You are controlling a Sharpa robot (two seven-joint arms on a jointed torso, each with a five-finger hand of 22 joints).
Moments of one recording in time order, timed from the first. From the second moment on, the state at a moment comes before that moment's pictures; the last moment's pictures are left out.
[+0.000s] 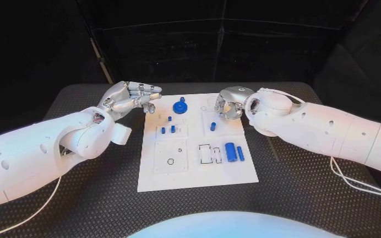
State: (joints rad) left arm 1.06 -0.92 0.03 1.53 -0.23 -0.18 0.36; left_hand 1.37 -0.14 0.38 0.07 0.11 1.07 0.14 0.10 0.07 1.18 0.08 0.14 0.10 1.23 0.01 0.85 0.59 0.17 1.24 0.11 0.24 1.20; right arm 1.04 -0.71 0.08 1.34 -1.69 -0.14 -0.16; right_hand 1.36 -0.14 0.40 -0.02 0.21 1.00 0.16 0.10 0.07 1.02 0.09 0.30 0.18 1.47 0.00 1.38 1.29 0.16 1.14 0.11 1.05 0.66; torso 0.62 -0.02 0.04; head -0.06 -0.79
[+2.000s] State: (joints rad) left arm 1.06 -0.92 0.03 1.55 -0.19 -0.20 0.38; left_hand 1.38 -0.12 0.38 0.06 0.11 1.07 0.15 0.10 0.07 1.17 0.08 0.14 0.10 1.22 0.01 0.84 0.58 0.17 1.24 0.11 0.23 1.19; right arm 1.03 -0.65 0.09 1.26 -1.77 -0.08 -0.19; right_hand 1.37 -0.11 0.49 -0.03 0.20 1.11 0.14 0.12 0.08 1.16 0.07 0.26 0.09 1.47 0.00 1.40 1.31 0.16 1.18 0.09 1.12 0.75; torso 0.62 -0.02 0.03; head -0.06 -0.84
